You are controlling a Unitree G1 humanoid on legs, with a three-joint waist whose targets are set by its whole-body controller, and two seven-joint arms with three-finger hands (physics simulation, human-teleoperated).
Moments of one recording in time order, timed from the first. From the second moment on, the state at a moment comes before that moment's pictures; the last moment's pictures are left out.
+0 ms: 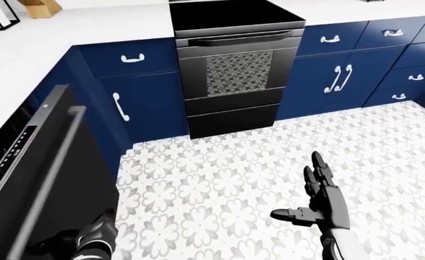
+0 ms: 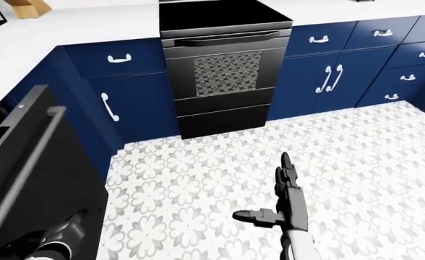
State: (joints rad) left arm -0.54 0.36 0.49 1.41 -0.24 -0.05 0.98; right arm 0.25 0.01 -0.17 -0.33 0.04 0.19 0.09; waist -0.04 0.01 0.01
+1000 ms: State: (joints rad) left arm -0.58 0.50 0.51 1.41 -0.32 0.00 1.00; right arm 0.26 0.02 -0.19 -0.35 0.04 0.20 0.10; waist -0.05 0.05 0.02
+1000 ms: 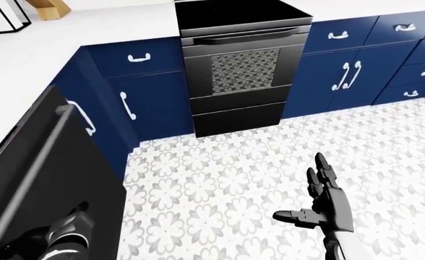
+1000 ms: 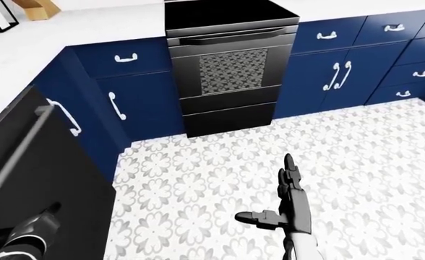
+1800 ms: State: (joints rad) left arm -0.58 0.59 0.53 1.41 -0.38 0.05 0.96; right arm 0.25 0.02 -0.18 -0.34 0.03 0.20 0.09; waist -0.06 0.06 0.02
